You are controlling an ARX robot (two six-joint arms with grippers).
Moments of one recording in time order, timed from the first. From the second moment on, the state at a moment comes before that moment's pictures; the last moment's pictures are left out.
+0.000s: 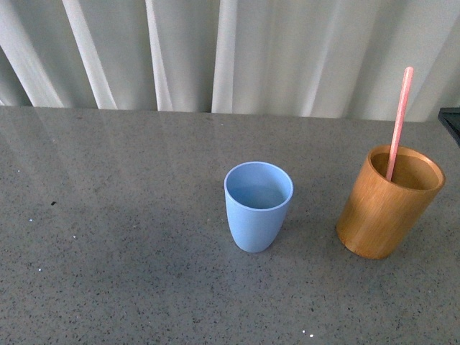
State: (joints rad) left arm 0.00 0.00 0.02 0.00 0.00 0.00; right arm -0.05 1.66 0.44 0.94 -0.28 0.03
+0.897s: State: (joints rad) left arm 0.00 0.00 0.02 0.00 0.00 0.00; right arm 0.05 1.88 0.68 0.94 -0.21 0.04
